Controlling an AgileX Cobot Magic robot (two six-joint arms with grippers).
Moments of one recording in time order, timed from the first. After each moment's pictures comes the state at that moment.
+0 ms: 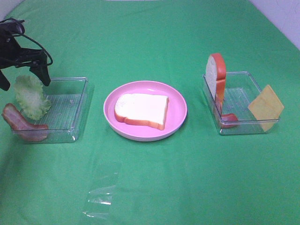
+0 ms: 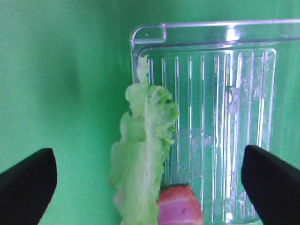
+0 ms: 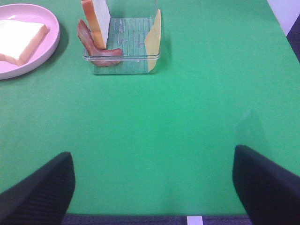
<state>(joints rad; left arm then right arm) 0.01 2.18 -1.73 -0.20 1.01 0.08 -0.04 0.00 -0.46 0.02 1.10 -0.09</state>
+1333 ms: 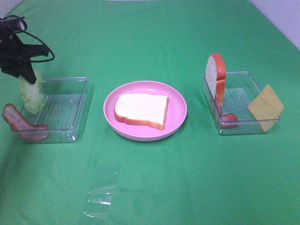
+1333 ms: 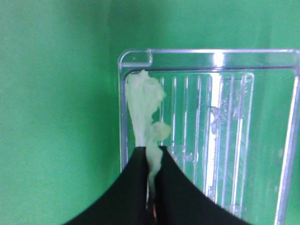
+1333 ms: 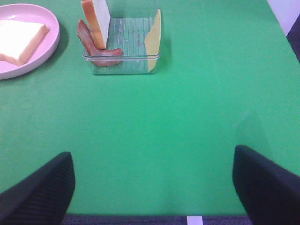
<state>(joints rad) 0.01 2.18 -1.76 -0.25 1.00 0.05 -0.04 0.00 -0.46 0.02 1.10 -0.09</state>
